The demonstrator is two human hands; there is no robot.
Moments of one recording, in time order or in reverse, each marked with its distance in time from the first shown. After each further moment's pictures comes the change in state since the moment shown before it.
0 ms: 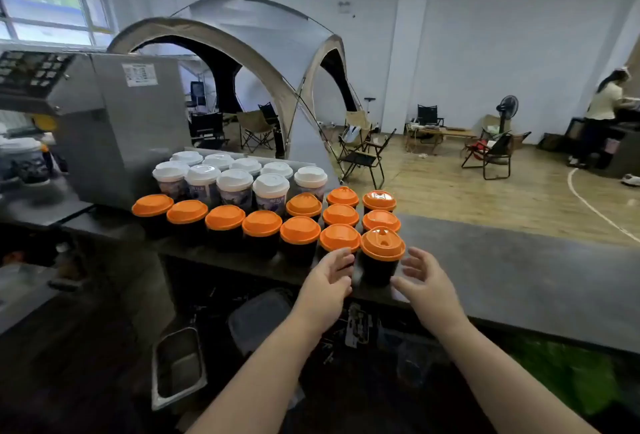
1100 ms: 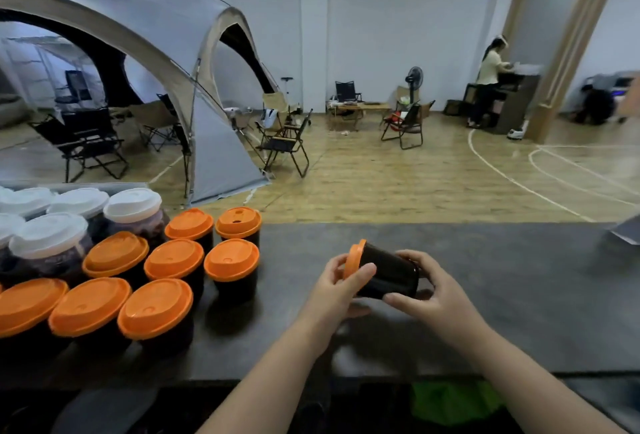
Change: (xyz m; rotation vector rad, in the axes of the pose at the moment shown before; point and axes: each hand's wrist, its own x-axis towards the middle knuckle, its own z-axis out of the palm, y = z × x) left_hand 0.176 -0.024 0.242 -0.285 -0.299 -0.192; right_hand 0.102 0.137 -0.209 -0.056 -0.008 -0.122
